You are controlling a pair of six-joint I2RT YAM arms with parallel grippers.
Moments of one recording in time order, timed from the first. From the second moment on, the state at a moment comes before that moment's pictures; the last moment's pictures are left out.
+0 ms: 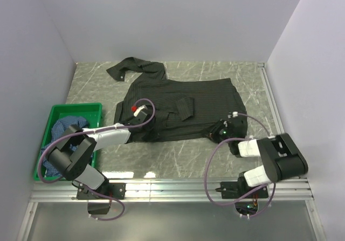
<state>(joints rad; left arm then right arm) -0.67 1.52 0.70 -0.12 -0.08 -1.02 0.25 1.47 0.23 0.62 -0.34 1.05</state>
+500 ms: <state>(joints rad) -0.65 1.41 0.81 -0.34 -0.14 -0.99 0.28 1.14 0.62 -0.08 -0.07 0.69</state>
